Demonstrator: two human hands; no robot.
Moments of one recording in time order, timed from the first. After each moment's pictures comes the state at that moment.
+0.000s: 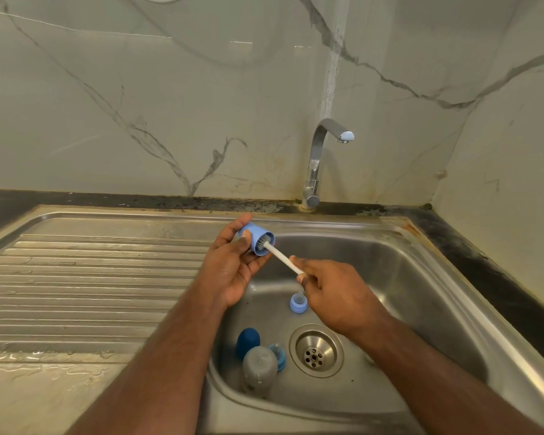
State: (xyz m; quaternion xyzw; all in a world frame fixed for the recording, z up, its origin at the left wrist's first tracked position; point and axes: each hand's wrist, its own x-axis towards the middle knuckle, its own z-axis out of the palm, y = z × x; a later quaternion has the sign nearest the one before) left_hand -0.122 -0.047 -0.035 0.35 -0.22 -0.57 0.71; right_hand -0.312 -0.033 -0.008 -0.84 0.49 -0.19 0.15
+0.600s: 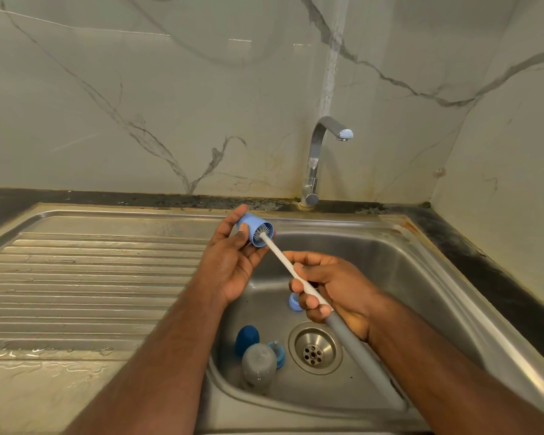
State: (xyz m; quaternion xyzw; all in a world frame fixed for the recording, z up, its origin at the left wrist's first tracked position) left_hand -0.123 -0.046 -0.031 0.29 -0.21 -0.58 0.73; right_hand -0.314 -0.033 0.002 -0.46 0.37 -0.28 0.76
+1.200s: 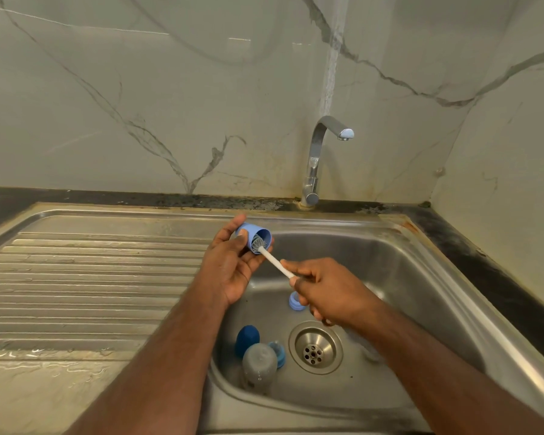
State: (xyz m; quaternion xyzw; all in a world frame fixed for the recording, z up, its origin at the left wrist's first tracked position) left_hand -0.122 -0.047 -0.035 0.33 -0.17 -0.58 0.72; right_hand -0.308 -0.030 -0.002 -0.75 0.50 -0.21 0.38
